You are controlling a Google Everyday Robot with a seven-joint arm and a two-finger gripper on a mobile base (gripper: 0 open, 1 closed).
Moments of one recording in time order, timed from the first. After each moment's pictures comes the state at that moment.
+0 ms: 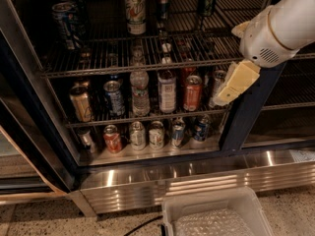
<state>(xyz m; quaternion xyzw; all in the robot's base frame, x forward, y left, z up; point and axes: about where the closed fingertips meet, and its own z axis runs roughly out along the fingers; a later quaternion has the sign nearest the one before) 0.533 -0.160 0.947 -0.57 0.76 0.01 0.32</state>
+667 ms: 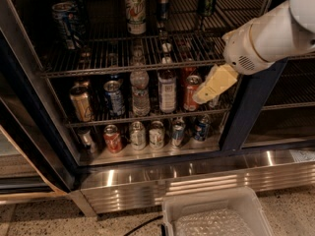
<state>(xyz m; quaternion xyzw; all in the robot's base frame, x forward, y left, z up) 0.555 -0.135 0.927 -0.51 0.78 0.04 0.36</state>
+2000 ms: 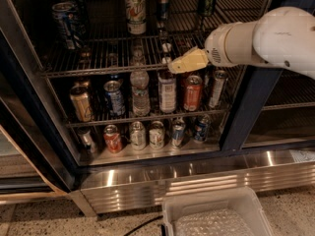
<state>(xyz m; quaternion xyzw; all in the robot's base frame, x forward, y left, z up) 0.648 -0.111 0.931 -0.34 0.78 0.06 0.52</state>
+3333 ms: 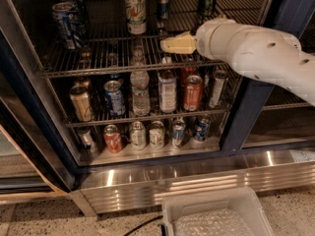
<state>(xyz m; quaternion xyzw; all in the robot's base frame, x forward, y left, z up) 0.702 -0.110 0.954 -0.23 0.76 0.05 0.61</state>
